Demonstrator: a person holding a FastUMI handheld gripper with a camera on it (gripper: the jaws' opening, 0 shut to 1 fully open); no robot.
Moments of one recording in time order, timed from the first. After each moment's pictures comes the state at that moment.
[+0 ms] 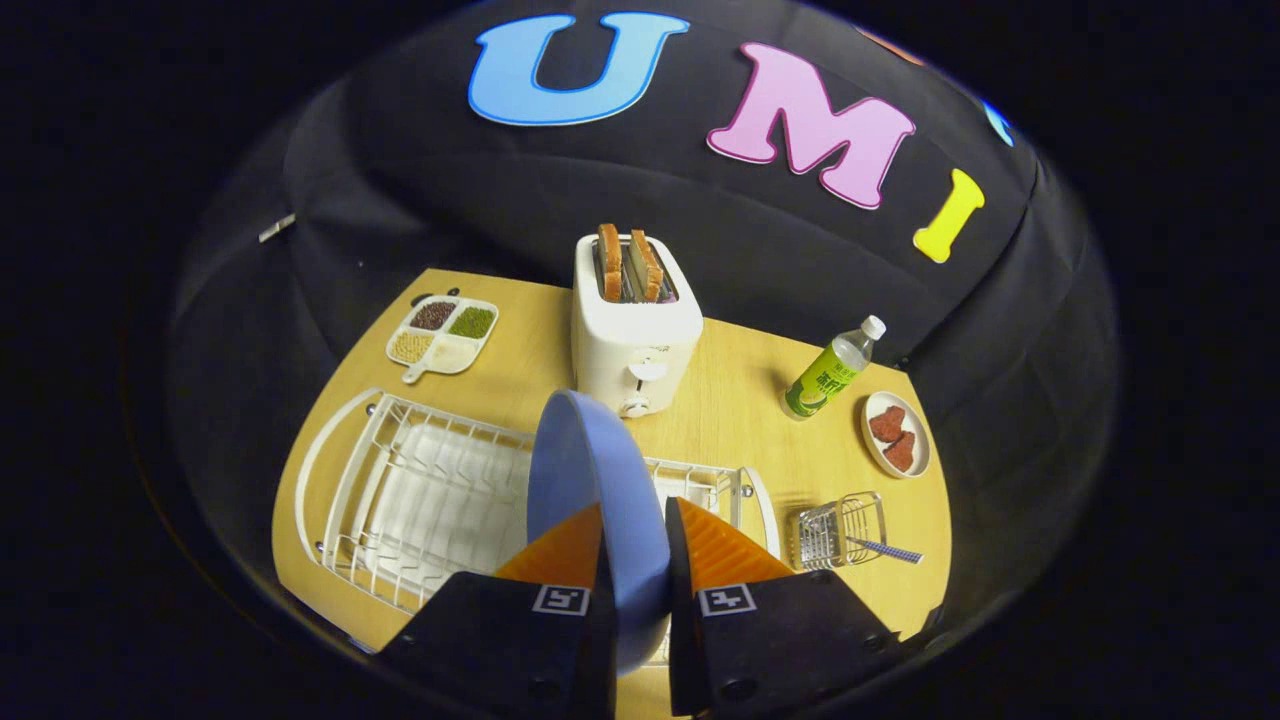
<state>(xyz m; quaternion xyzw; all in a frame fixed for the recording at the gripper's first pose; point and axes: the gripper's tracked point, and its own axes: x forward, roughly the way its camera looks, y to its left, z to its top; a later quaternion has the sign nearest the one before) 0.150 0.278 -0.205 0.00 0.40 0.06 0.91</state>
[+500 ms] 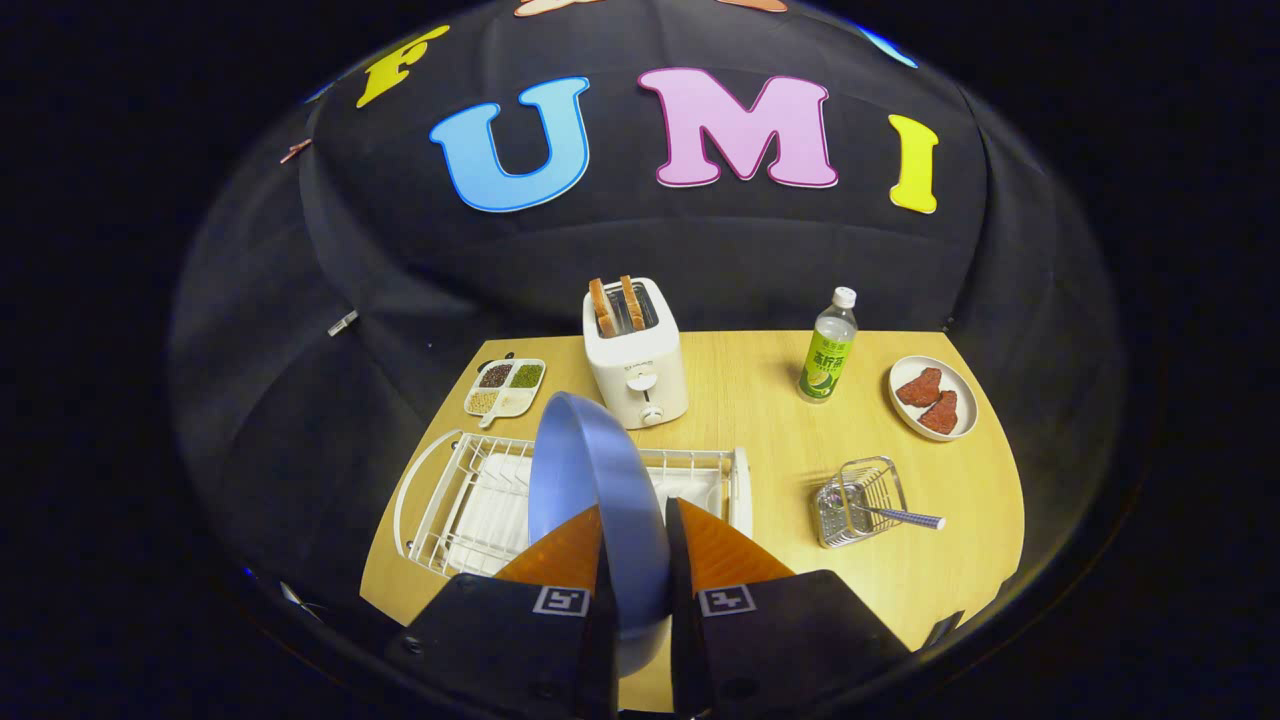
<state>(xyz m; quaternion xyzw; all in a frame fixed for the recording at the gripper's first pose) 0.087 0.191 -0.160 0.14 0.34 0.13 0.92</state>
